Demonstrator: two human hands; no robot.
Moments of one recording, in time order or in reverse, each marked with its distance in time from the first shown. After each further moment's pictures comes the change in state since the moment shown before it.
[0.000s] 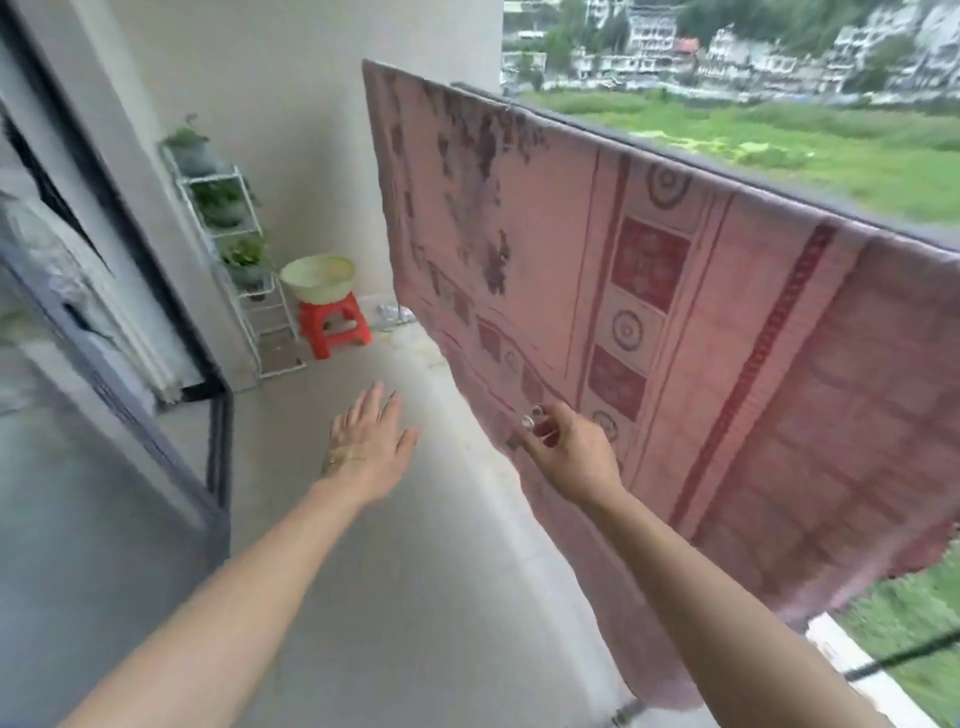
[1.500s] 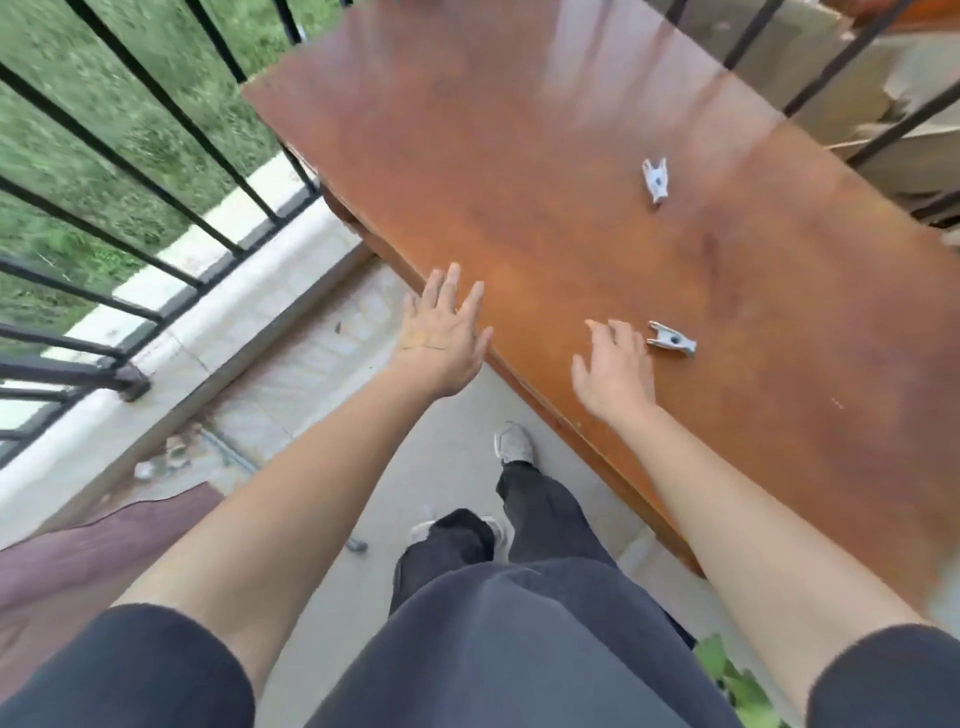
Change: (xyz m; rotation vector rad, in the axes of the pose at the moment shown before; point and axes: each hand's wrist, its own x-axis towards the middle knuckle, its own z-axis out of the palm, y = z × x) left_hand -0.634 0.555 0.264 0.275 -0.685 2.083; right_hand -0.818 0.249 -0.068 -0.059 0.652 2.012
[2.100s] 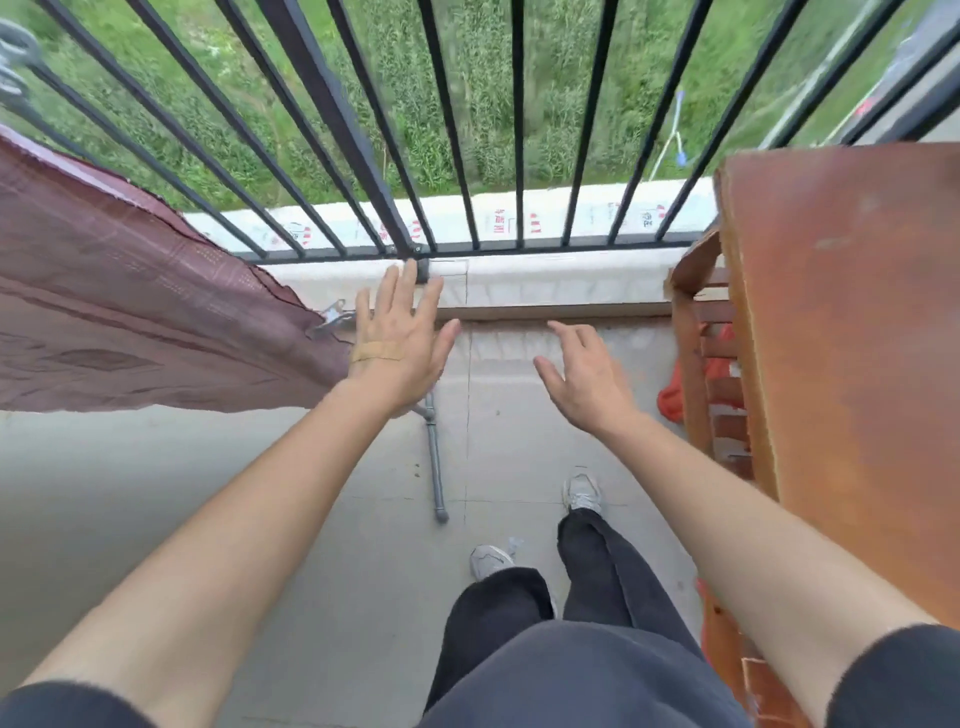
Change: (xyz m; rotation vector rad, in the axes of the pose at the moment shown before) left_hand -0.260 -0.273 -0.036 -0.074 0.297 -0.859; right_hand -0.055 -0.360 0.094 -0.030 -0.266 -1.002
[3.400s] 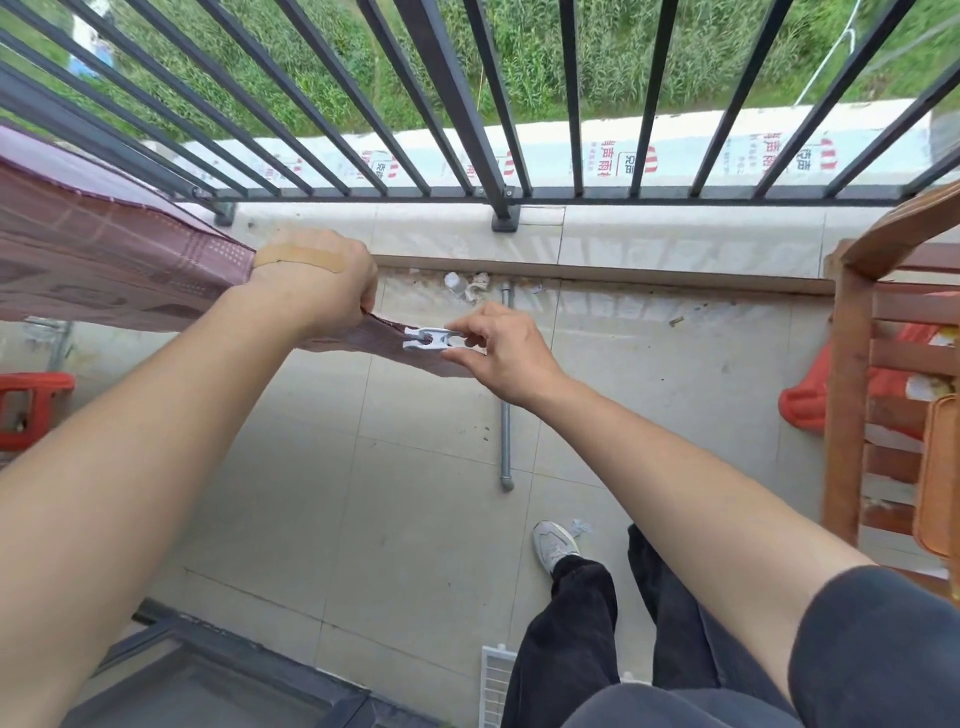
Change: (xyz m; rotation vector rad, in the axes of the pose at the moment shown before) left_hand 0.057 -0.141 -0.042 0.475 -0.425 -0.141; right_hand 0.100 -0.128 0.119 0.434 -0.251 -0.372
